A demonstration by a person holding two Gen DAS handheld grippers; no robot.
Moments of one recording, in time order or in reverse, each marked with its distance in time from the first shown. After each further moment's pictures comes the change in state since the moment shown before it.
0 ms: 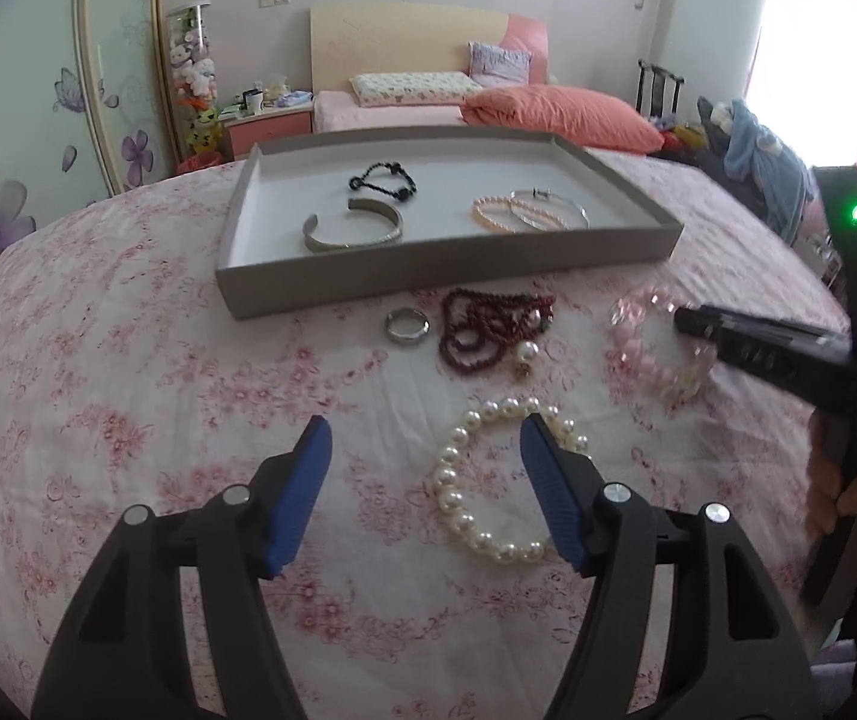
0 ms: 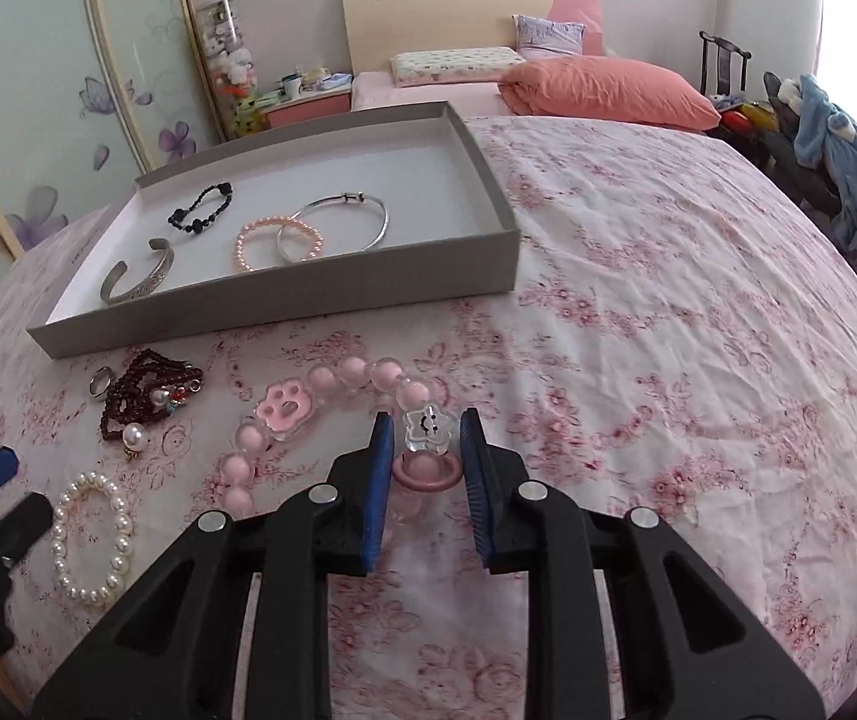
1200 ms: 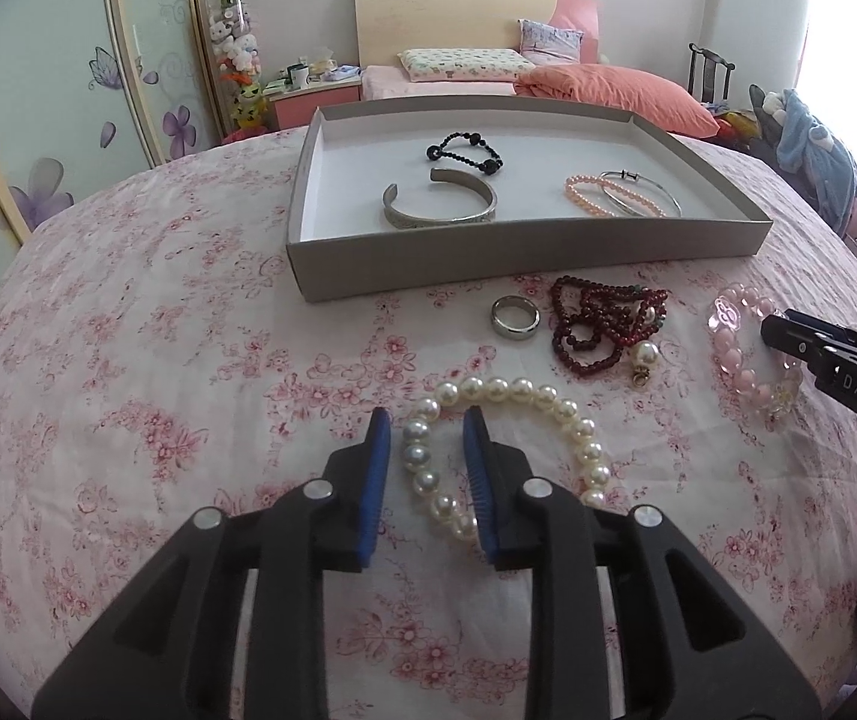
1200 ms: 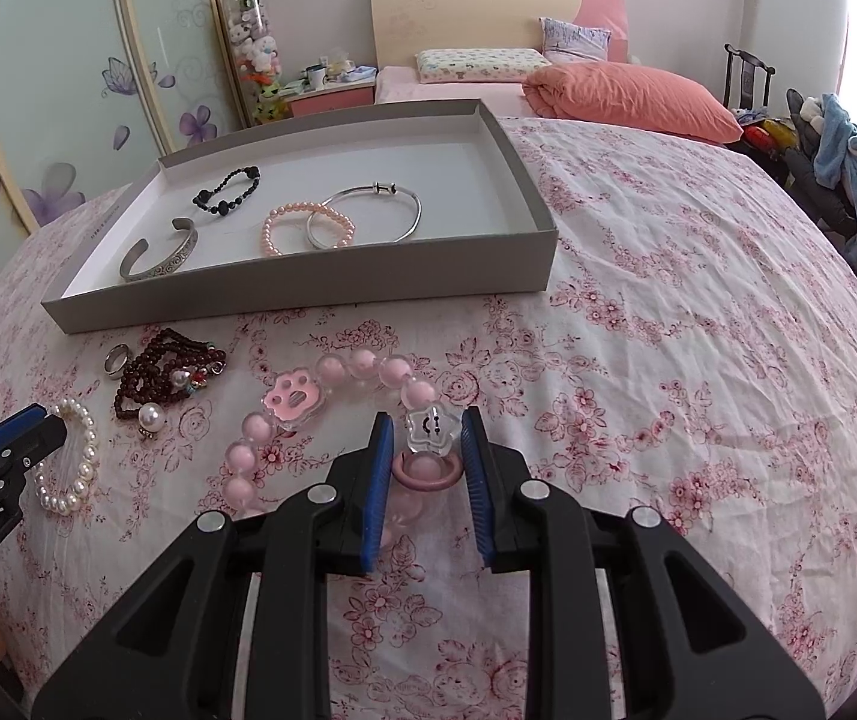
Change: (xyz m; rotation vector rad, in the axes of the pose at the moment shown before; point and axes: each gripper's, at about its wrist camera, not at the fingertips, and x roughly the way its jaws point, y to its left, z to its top) left arm 0.021 0.030 0.004 -0.050 0.055 0.105; right arm 0.003 0.015 0.000 -0.060 0.010 0.022
